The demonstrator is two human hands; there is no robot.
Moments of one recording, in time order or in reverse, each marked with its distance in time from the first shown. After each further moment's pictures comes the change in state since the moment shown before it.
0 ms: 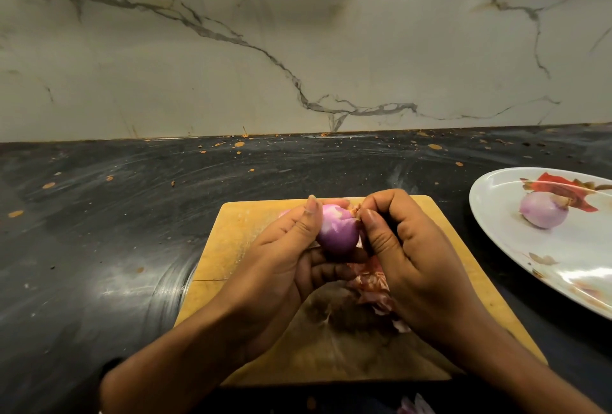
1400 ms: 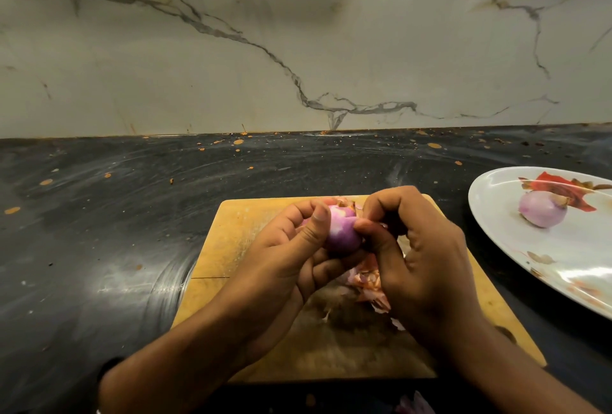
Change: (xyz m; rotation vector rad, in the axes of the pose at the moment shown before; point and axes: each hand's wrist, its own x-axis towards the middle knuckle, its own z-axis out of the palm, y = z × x) left_hand 0.001 -0.005 -0.002 -0.095 -0.010 0.028; right_hand 0.000 0.005 -0.001 -0.292 0.179 -0.288
